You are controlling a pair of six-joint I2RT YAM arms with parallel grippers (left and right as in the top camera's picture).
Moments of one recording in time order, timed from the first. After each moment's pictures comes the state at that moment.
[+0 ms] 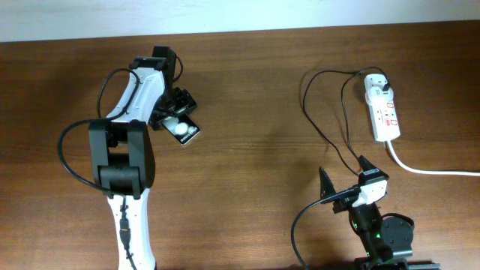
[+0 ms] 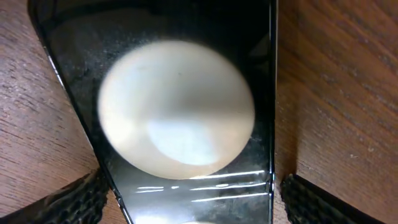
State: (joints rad) left arm -0.11 2.39 1.96 -1.12 0.00 -0.65; right arm 0.05 0.02 0.01 -0.06 -0.19 0.00
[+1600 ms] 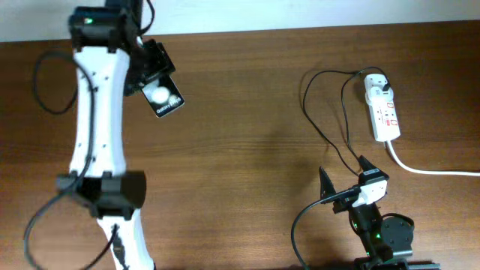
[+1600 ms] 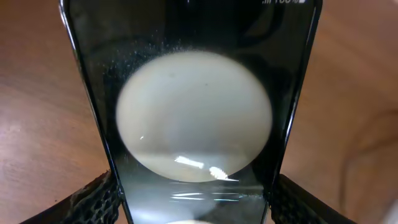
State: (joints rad) left arm -0.10 2.17 2.58 -1.69 0.02 -0.56; right arm 0.05 0.02 0.01 -0.06 -0.19 0.00
